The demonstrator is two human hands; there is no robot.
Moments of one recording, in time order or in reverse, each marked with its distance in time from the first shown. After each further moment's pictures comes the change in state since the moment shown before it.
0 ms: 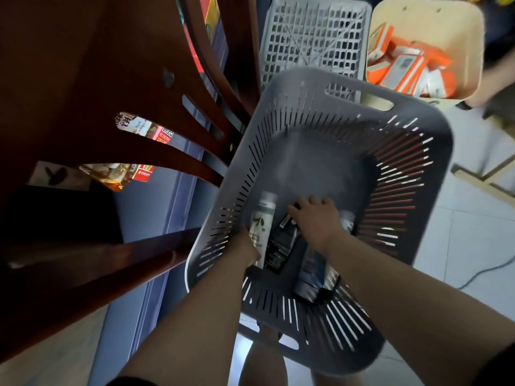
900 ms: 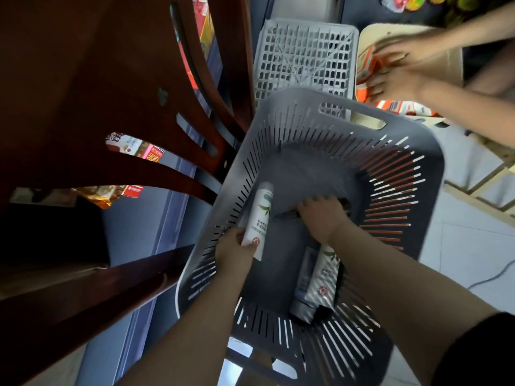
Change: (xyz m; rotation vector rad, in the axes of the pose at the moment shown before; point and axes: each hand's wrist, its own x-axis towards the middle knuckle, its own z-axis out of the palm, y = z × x) left_hand -0.035 0.031 -0.016 -0.477 0.340 0.099; right_hand 0.024 0.037 -0.004 -0.140 0.015 -0.022
